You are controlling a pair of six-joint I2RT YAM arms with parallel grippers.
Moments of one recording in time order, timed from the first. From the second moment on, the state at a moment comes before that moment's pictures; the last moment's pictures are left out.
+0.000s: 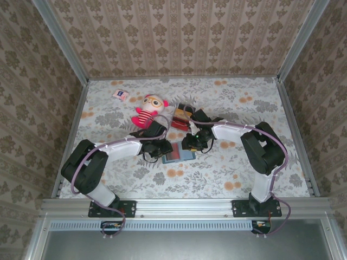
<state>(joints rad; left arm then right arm) -0.71 1.58 0.81 -0.31 0.20 -0.97 0.55 1.86 1.11 -0.48 -0.42 0.53</state>
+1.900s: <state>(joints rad) -0.73 1.62 0.81 0.05 0.37 -1.02 0.48 1.45 0.84 -0.24 -0.24 0.69</state>
